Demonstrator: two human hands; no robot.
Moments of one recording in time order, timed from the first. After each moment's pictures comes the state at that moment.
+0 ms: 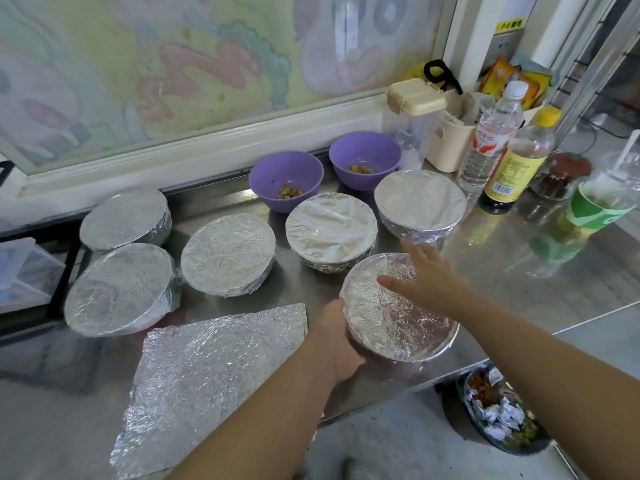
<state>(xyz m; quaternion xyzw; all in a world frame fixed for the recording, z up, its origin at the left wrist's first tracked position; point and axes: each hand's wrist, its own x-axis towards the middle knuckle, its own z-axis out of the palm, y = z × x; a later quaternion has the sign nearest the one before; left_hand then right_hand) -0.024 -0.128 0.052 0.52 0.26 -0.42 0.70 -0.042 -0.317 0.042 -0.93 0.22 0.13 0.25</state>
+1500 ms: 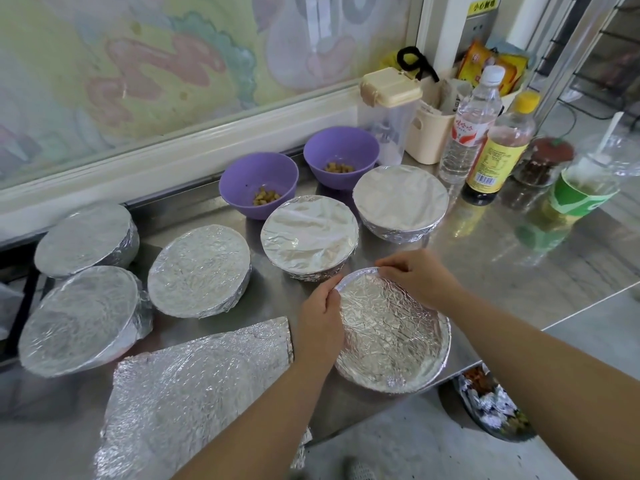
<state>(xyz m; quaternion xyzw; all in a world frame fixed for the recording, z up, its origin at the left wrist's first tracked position) -0.001 -0.139 0.019 0.83 -0.07 -0.16 0.53 -0.025 -0.342 0.018 -0.89 0.17 0.01 0.41</state>
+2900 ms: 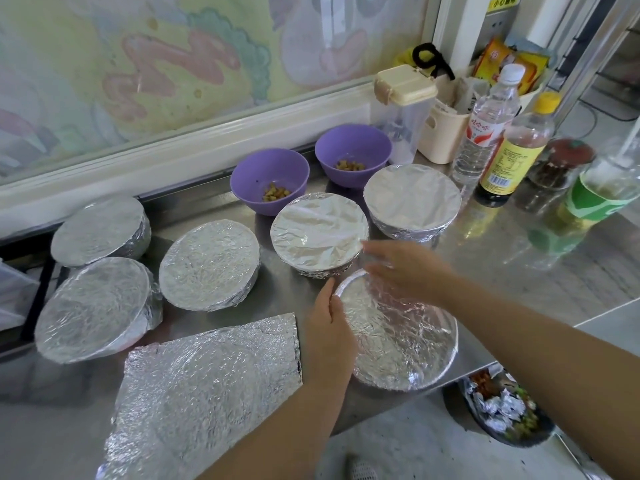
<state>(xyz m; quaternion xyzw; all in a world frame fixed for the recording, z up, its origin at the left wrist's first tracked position) -0.022 -0.139 0.009 0.83 0.02 -0.12 0.55 -0.006 -0.323 0.053 -0.97 0.04 0.06 0.24</state>
